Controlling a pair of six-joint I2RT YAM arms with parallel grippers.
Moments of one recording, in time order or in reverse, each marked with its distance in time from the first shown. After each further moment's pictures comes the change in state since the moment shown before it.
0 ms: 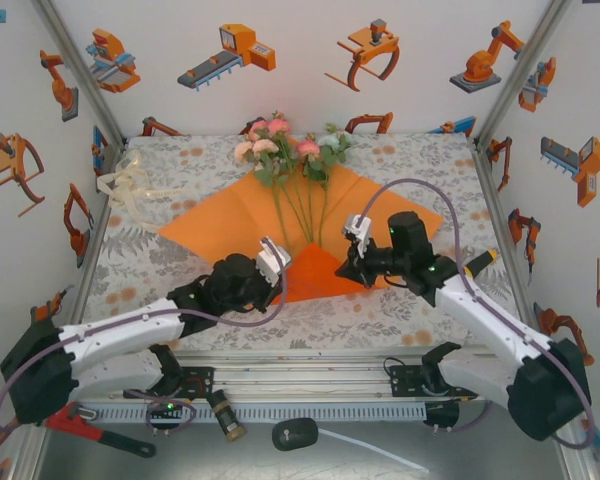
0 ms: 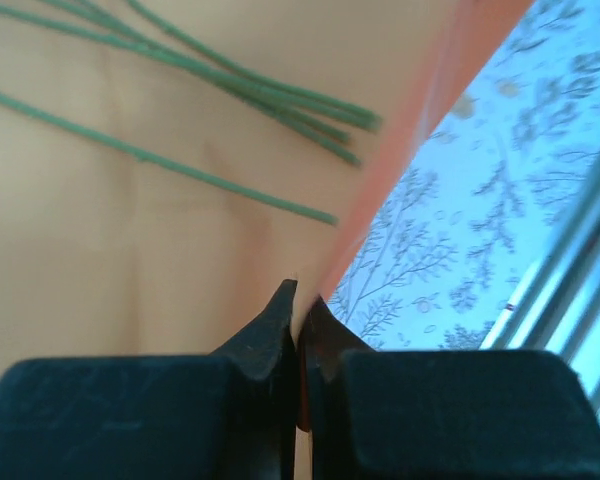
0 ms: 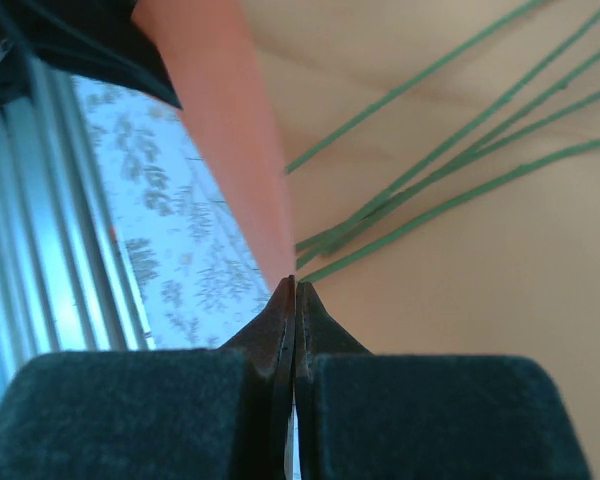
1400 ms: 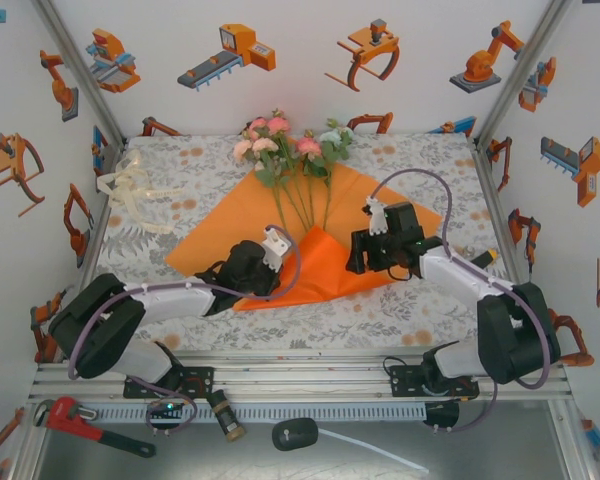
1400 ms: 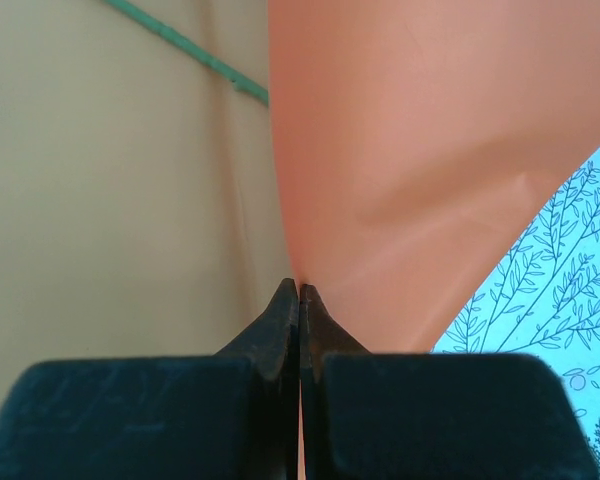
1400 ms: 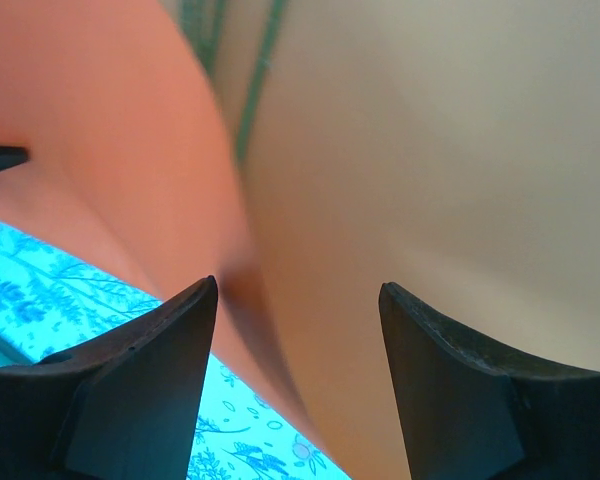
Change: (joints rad) left arm 0.164 0.358 0.012 0.200 0.102 -0.055; right arm -0.140 0.282 0.059 -0.063 0.358 0.432
